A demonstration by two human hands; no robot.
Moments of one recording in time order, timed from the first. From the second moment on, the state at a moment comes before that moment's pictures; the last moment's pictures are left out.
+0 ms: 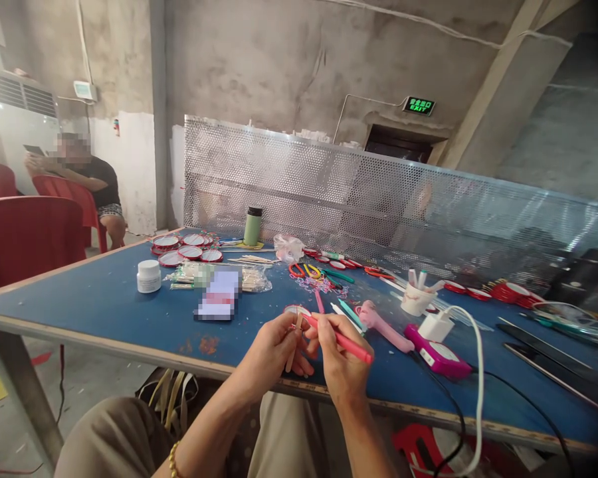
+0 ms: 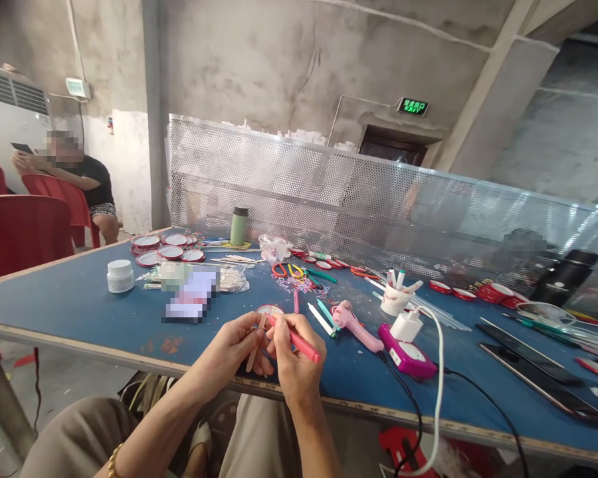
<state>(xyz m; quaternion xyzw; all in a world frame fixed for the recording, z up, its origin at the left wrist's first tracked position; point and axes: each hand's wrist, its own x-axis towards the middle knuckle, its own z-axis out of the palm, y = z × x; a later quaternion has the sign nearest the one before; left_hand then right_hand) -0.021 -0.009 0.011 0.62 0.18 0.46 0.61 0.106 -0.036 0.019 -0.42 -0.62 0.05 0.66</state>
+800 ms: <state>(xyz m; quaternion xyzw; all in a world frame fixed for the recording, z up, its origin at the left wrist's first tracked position) -0.021 -0.011 0.013 0.63 0.18 0.46 0.60 0.105 -0.037 0.020 -0.43 -0.63 0.04 0.65</state>
